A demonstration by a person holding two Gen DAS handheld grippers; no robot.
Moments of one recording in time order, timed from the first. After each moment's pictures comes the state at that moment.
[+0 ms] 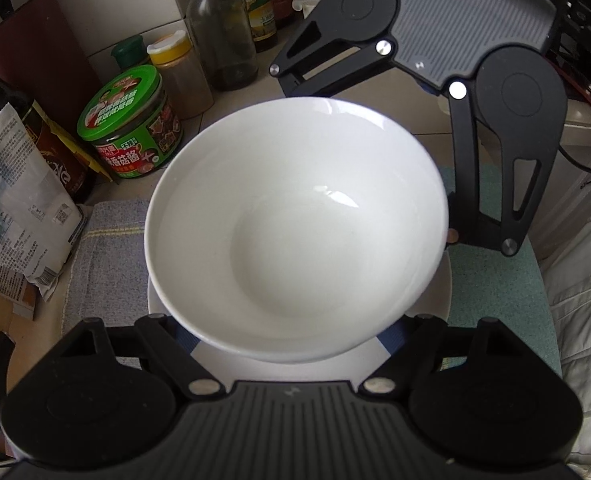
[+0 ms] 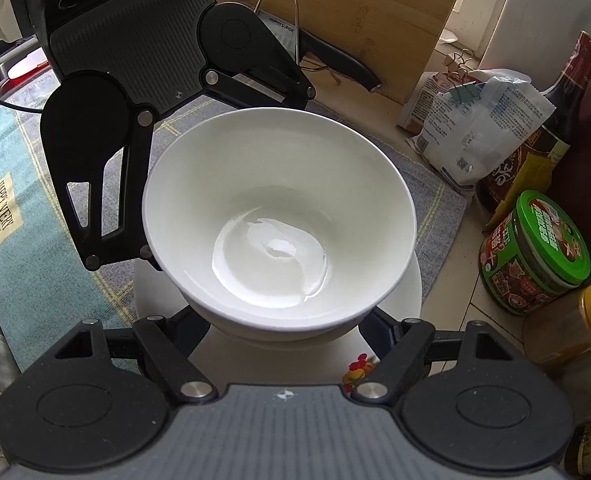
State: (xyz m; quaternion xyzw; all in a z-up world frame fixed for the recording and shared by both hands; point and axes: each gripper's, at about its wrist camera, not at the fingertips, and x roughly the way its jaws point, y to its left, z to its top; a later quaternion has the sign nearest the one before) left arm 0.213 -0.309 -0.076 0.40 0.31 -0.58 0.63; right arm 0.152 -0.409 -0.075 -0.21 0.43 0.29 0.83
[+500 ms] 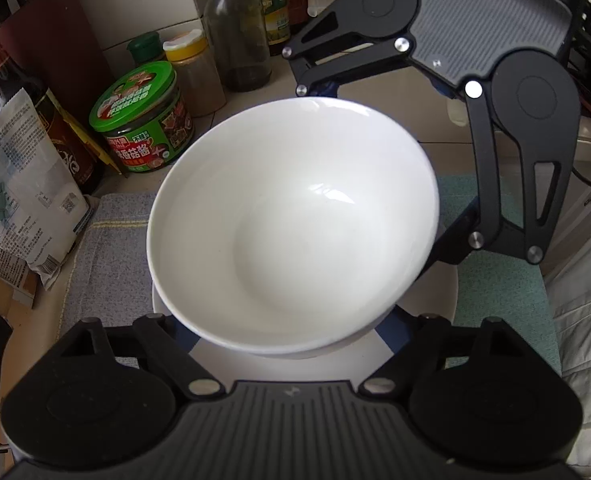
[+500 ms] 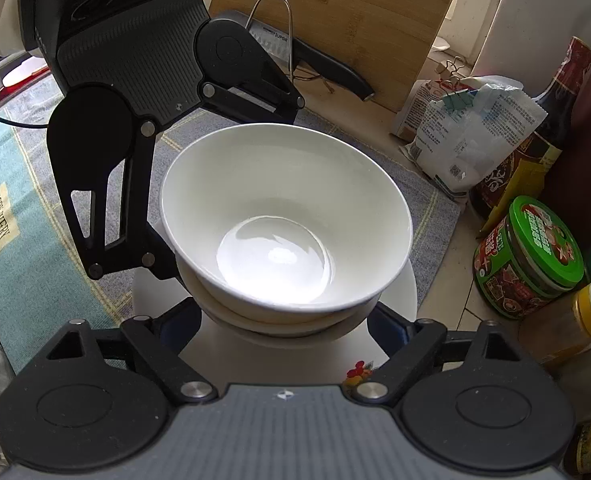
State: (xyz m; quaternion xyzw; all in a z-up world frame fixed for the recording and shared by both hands) left arm 0.221 -0.302 -0.075 0.38 0.32 -0.58 0.65; right arm 0.148 -0.407 -0.070 -0.20 0.42 0.28 0.84
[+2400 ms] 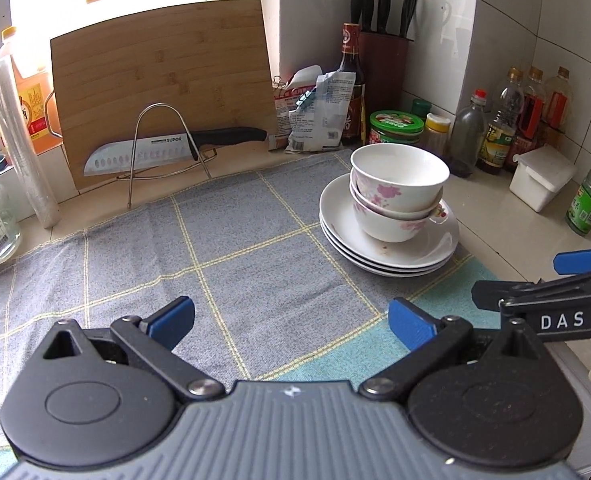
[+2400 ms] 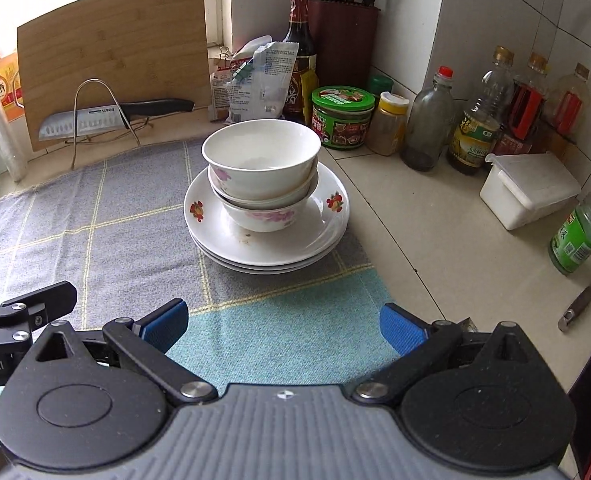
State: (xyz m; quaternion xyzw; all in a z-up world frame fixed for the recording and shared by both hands) left arm 0.052 -0.138 0.000 0.08 0.36 -0.22 0.90; right arm -0.016 -0.314 -0.011 0.05 0.42 -0.14 0.90
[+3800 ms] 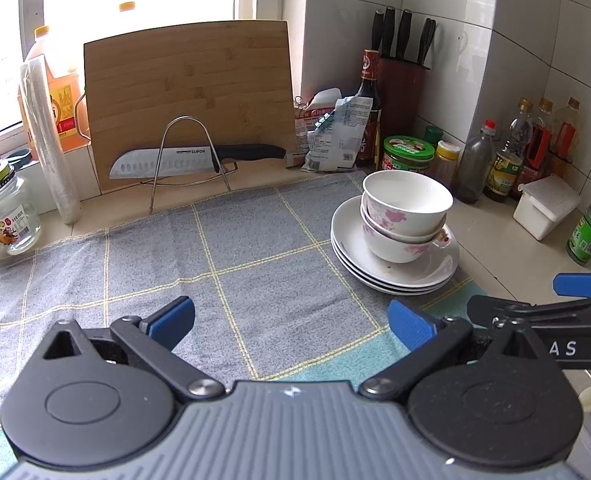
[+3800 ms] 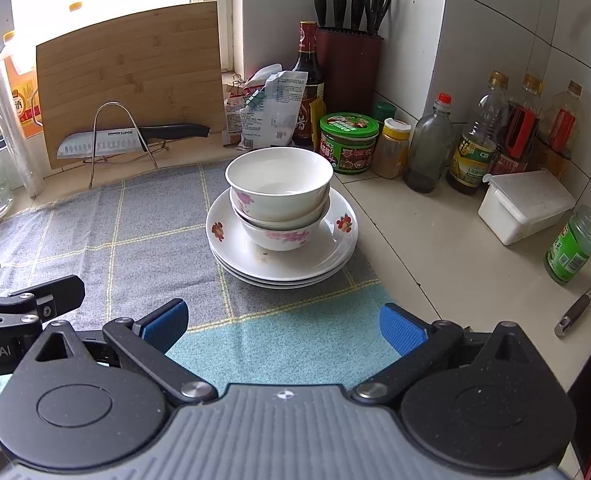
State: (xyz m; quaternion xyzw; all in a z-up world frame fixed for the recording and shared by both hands) left arm 0.040 -0.124 0.021 0.05 0.35 -0.20 0.92; right arm -0.030 -0.298 0.008 0.04 0.39 -0.13 0.91
